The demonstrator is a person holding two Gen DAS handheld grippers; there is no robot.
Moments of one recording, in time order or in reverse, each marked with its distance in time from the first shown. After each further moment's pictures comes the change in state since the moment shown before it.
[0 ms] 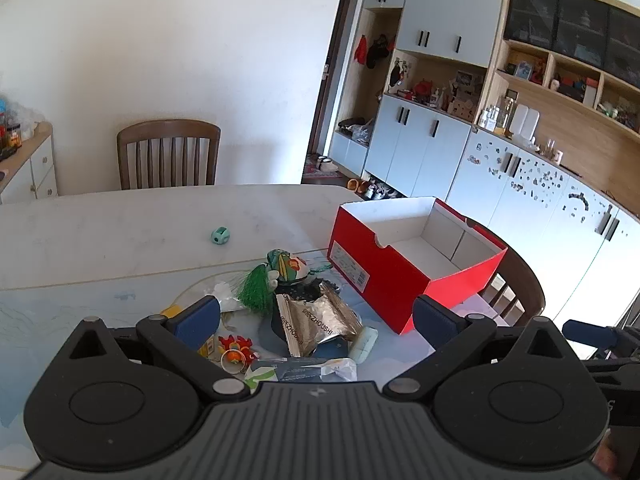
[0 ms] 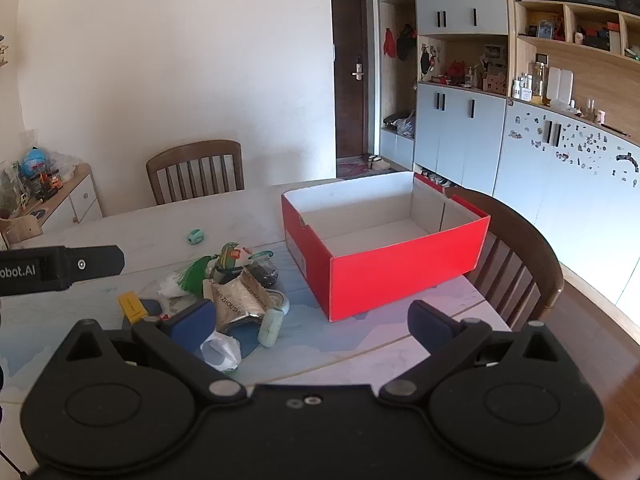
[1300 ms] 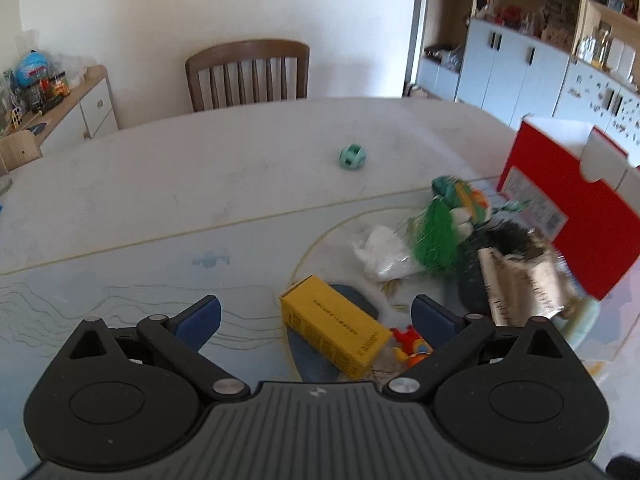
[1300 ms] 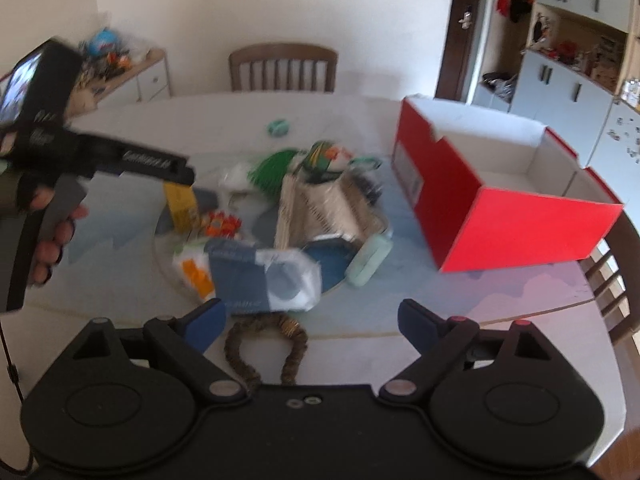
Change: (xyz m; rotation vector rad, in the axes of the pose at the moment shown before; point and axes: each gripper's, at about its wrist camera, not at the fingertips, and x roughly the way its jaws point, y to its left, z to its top) left arm 0.151 0.121 -0.020 0.015 0.238 0.275; right arm 0.092 0.065 -0.037 -0.258 0.252 0.186
